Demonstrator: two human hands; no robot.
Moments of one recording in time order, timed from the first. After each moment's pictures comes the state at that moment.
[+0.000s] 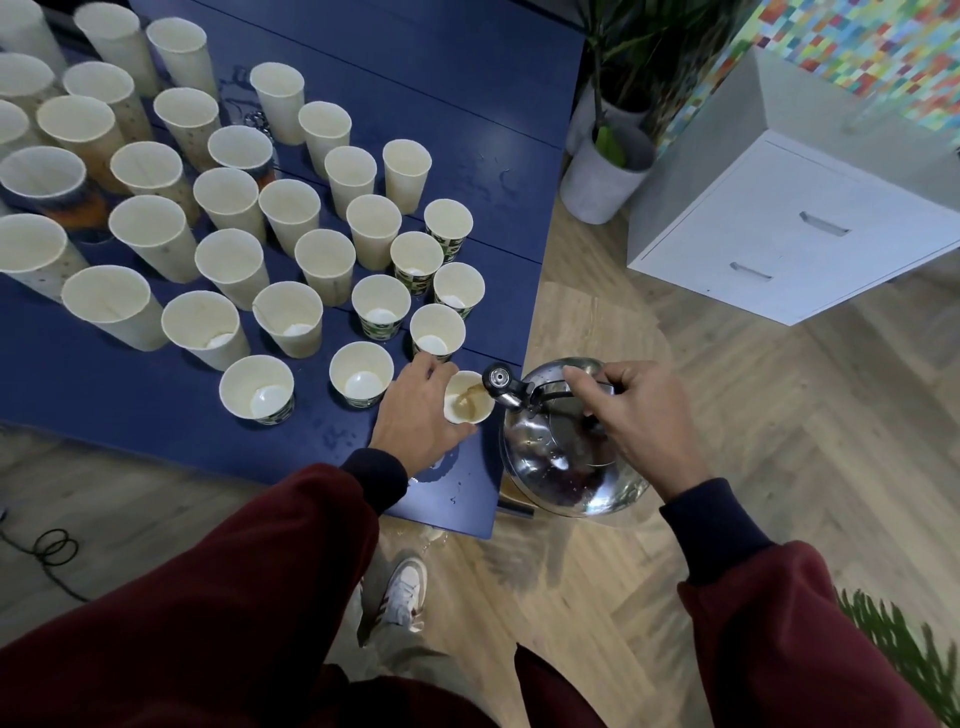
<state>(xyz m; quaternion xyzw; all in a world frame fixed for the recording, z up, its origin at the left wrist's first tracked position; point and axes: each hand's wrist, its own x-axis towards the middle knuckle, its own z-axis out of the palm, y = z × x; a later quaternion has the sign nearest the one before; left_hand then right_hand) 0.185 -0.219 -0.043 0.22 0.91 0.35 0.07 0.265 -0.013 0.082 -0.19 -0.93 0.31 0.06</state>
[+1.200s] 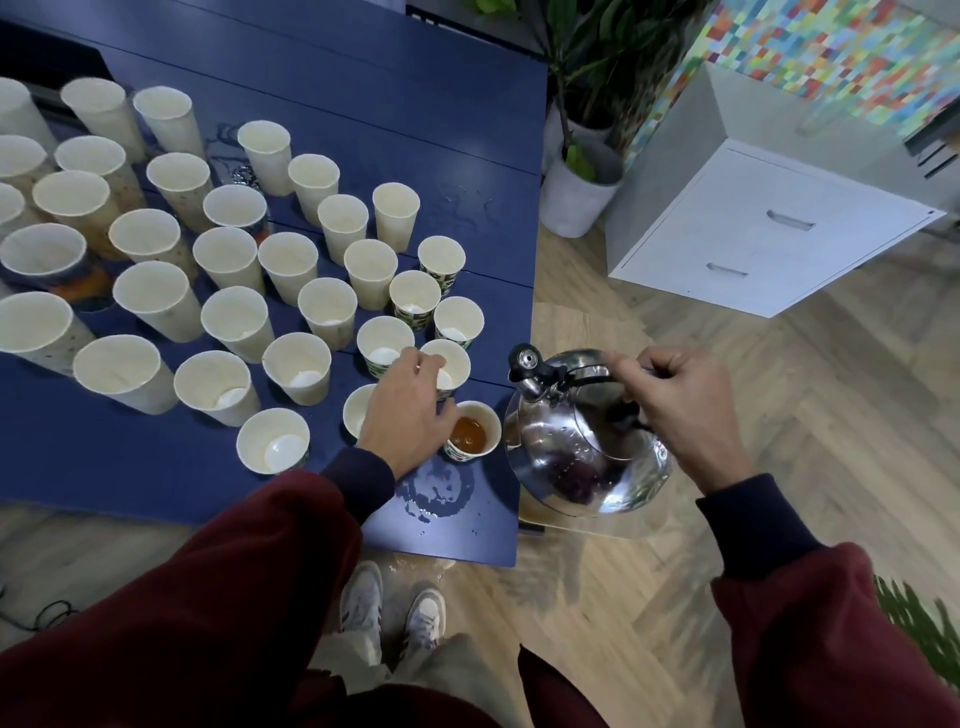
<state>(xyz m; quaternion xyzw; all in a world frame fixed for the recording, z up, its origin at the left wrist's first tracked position) 0.141 -0.241 -0.012 0.26 0.92 0.30 0.05 0.253 -0.018 0.121 -0.25 -0.88 0.38 0.16</state>
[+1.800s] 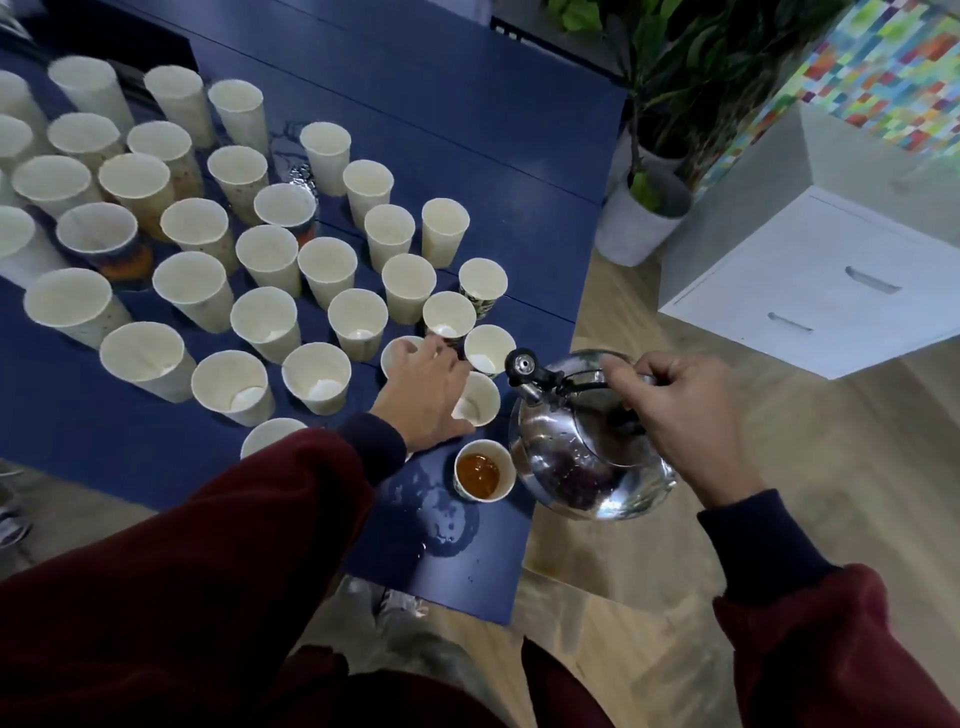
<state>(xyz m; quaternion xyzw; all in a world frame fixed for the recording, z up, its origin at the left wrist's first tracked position) 0.079 -0.224 -0.010 0.35 0.93 0.03 0.07 0.185 -0.006 0.117 -0.18 -0.92 0.34 0.10</state>
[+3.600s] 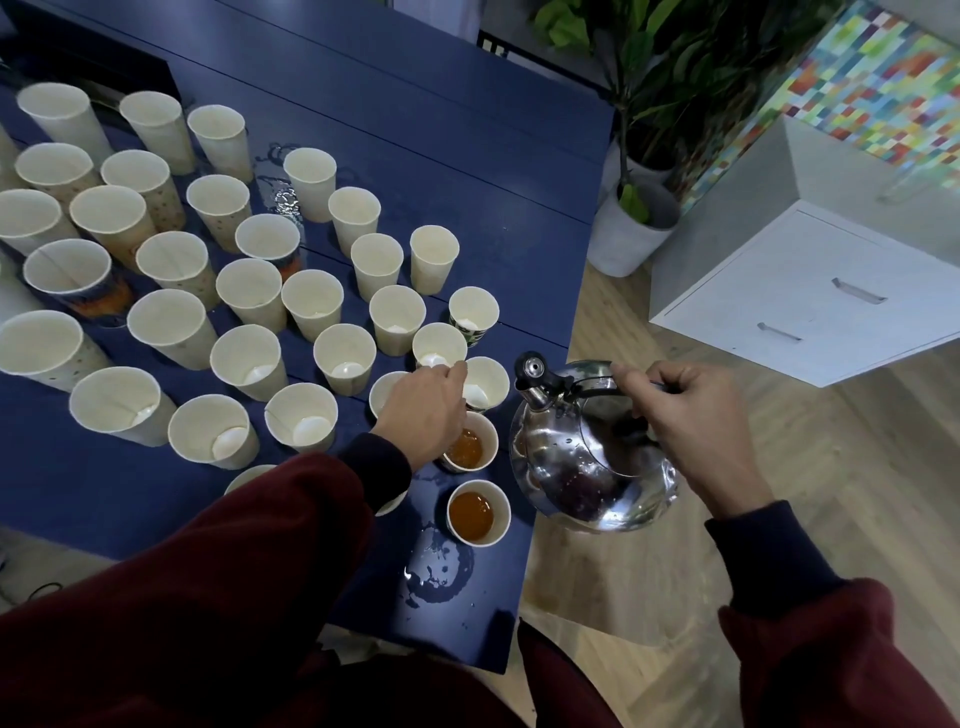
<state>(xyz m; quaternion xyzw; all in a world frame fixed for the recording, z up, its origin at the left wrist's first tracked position) 0.054 -0.203 -0.006 0.27 0.95 0.14 0.08 0.153 0.012 0.121 -0.21 -0.90 0.36 0.10</state>
